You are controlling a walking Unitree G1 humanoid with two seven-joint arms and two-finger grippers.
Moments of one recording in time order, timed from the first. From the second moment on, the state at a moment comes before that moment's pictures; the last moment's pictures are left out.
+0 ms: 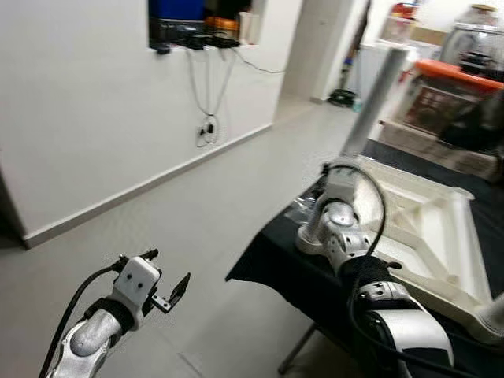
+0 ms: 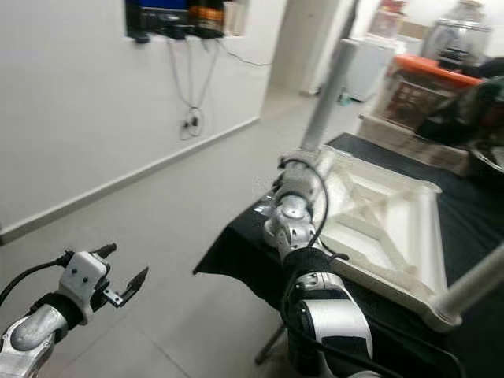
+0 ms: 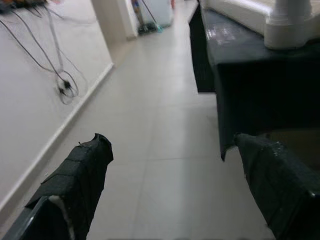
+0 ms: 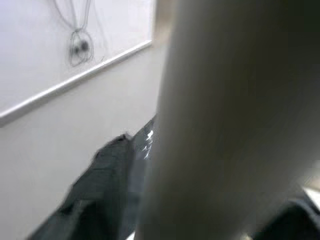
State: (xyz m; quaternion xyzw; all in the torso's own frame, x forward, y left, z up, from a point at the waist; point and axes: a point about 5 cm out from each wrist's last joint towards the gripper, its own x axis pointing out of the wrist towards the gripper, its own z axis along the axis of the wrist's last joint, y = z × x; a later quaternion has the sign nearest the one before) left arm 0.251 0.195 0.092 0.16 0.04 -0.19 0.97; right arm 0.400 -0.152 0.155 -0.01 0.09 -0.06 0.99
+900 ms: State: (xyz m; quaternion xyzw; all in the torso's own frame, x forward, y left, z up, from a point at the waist) left arm 0.242 0.197 0.083 0.16 0.06 -0.19 0.97; right arm 0.388 -0.176 0.154 0.07 0.09 -0.27 0.96
